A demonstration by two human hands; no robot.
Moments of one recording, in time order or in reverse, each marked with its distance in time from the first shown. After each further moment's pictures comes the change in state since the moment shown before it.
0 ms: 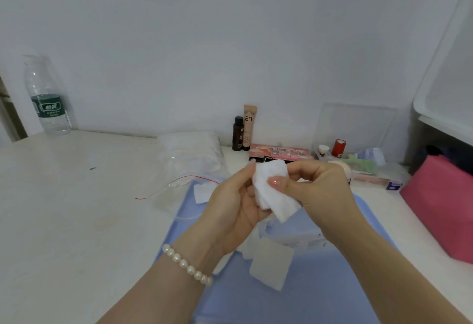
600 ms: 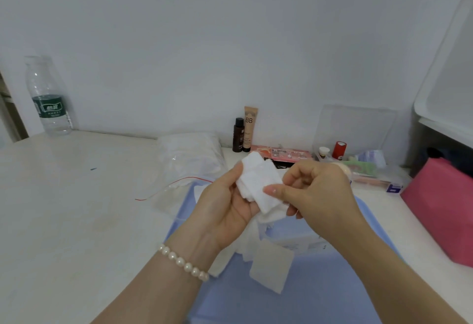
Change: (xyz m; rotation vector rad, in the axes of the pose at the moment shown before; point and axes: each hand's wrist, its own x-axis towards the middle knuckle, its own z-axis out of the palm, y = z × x) left_hand 0.000 0.011 -0.007 -0.239 0.114 -0.022; right_hand -0.004 -0.007 0.001 -0.309 0.022 -0.041
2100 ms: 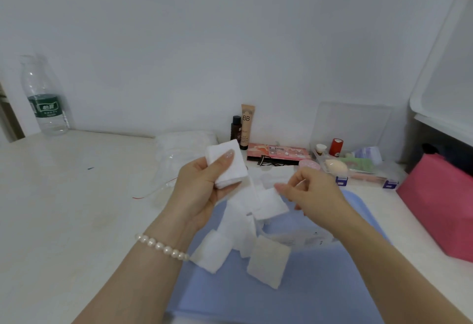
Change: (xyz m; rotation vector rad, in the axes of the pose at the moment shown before) left_hand 0.005 0.022 -0.012 0.338 0.195 0.293; right_hand 0.023 0.047 -0.008 -0.228 -0.086 0.216
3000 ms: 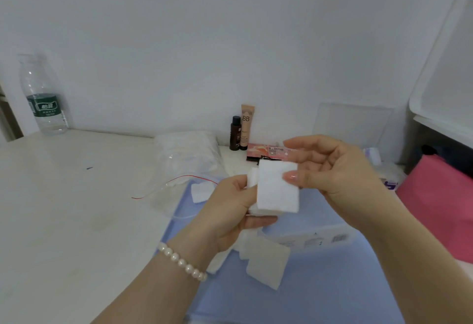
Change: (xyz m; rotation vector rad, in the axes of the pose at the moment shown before) left_hand -0.021 -0.025 0.020 0.270 -0.287 -0.152; right_hand -0.024 -0.038 -0.032 0.667 -0.216 -0.357
